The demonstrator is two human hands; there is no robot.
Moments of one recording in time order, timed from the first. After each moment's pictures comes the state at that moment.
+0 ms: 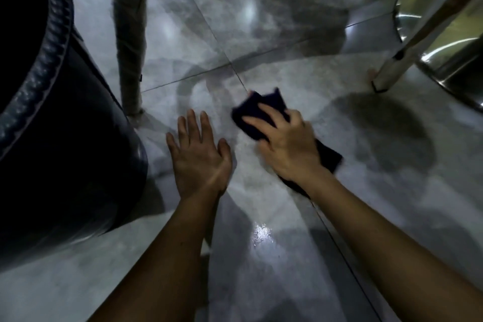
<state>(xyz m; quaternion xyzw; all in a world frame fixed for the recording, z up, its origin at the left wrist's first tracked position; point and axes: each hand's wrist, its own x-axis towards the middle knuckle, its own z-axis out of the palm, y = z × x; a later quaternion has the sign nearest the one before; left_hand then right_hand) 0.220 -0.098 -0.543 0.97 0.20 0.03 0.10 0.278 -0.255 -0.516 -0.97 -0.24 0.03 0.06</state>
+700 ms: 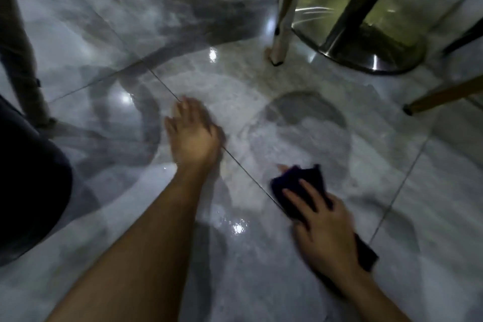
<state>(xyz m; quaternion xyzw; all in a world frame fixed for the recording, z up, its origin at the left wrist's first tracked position) 0.225 -0.197 -0.516 0.98 0.07 0.02 0.19 0.050 -0.410 -0.511 -1.00 0.02 0.02 0.05</state>
